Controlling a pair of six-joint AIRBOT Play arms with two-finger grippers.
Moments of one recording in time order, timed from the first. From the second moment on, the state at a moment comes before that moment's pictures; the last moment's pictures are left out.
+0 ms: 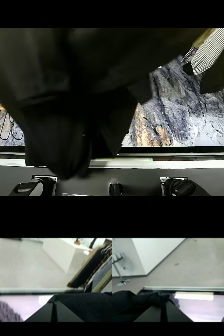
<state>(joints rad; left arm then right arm) 0.12 -0.78 1.63 0.99 -0.99 -1.50 0.55 -0.96 2.03 -1.74 1.09 1.96</state>
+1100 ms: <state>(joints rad) 0.19 -1.41 1.43 0.95 -1.03 -1.57 0.39 -1.66 2.02 -1.75 1.39 1.85</state>
